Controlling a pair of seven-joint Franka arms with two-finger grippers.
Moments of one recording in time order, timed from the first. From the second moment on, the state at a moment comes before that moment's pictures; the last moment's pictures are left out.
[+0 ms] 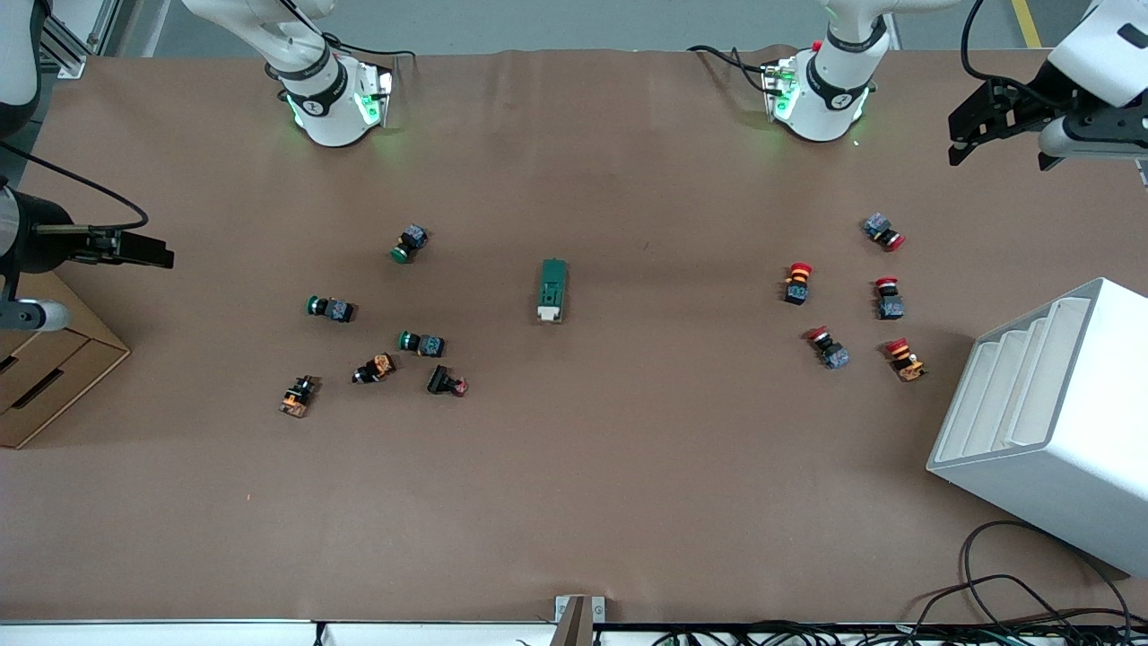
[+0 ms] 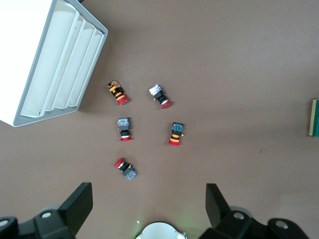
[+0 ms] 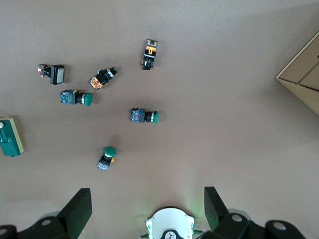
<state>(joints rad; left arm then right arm) -0.01 -0.14 -0.13 -1.58 0.01 1.43 -0.04 0.00 0.27 0.00 -1.23 0.02 1.22 0.07</state>
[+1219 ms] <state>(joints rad) -0.01 -0.14 -0.08 -1.57 0.01 1.45 0.00 0.00 -0.04 0.00 -1.54 0.02 1.35 0.07</state>
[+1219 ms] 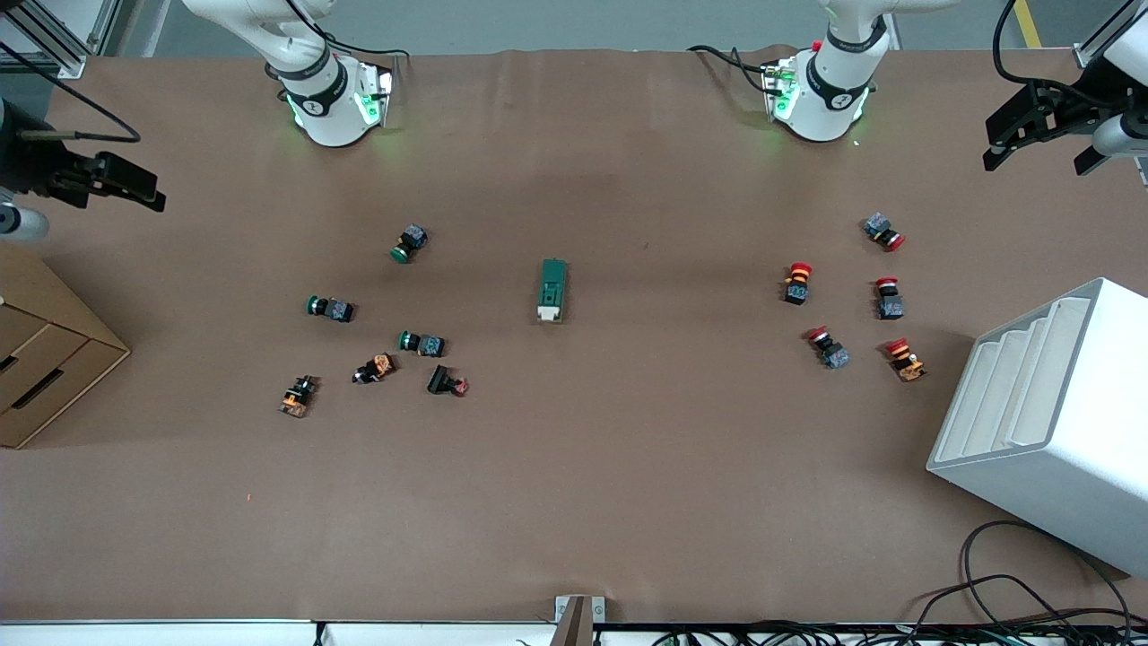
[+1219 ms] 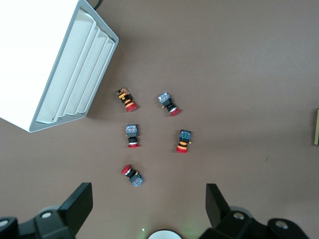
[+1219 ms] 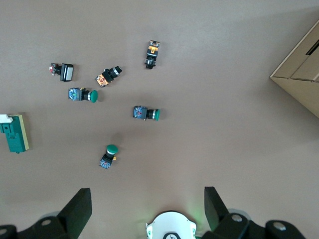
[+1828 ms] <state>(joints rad) -0.01 -0.13 -0.08 -1.57 0.01 1.44 0.00 -0.01 -0.09 0.00 -1.54 0.02 1.37 0.07</state>
